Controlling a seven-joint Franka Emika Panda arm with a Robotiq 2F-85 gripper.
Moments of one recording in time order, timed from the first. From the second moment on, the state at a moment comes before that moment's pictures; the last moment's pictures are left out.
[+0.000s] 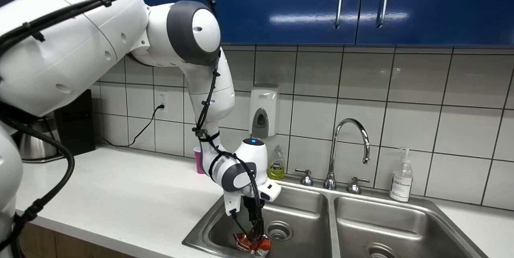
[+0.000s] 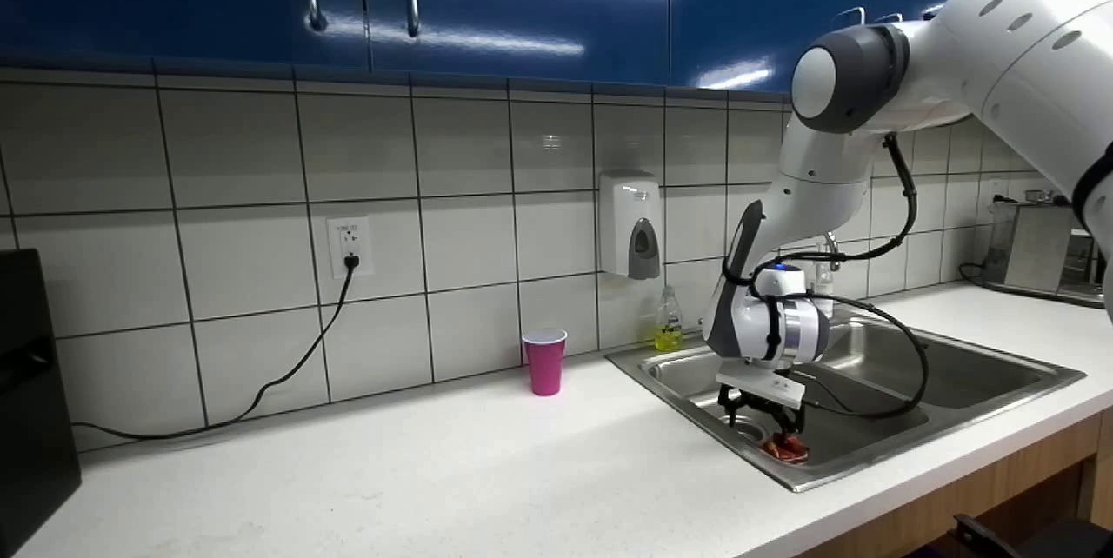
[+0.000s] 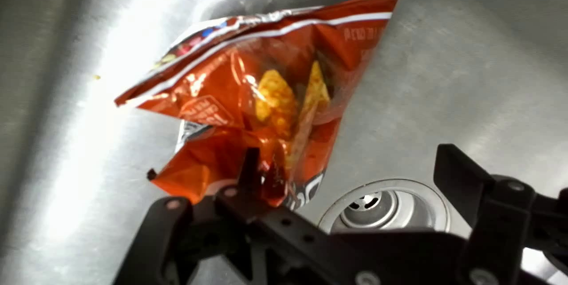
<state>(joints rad) -0.20 0.80 -0.07 -2.04 0.36 2.98 0.39</state>
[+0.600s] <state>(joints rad) -0.12 0.71 -0.14 -2.08 0.34 2.94 0.39</state>
